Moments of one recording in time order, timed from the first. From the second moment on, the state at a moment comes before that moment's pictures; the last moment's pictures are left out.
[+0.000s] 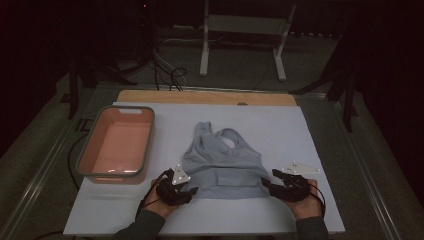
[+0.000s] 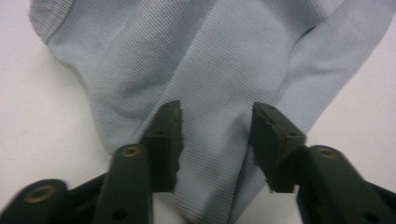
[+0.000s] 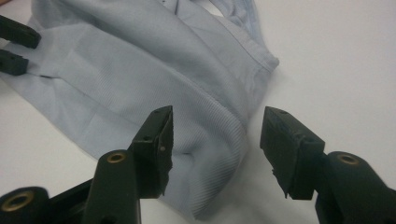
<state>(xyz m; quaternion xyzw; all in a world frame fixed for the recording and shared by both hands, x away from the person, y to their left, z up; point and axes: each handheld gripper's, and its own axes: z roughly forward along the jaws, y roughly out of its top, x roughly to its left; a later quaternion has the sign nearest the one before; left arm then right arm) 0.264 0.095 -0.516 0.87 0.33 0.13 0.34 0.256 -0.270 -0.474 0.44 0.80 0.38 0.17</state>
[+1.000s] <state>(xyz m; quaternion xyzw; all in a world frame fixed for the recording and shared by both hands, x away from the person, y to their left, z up) 0.249 0.145 -0.485 0.82 0.38 0.12 0.41 0.259 -0.263 -0.492 0.43 0.82 0.35 0.14</state>
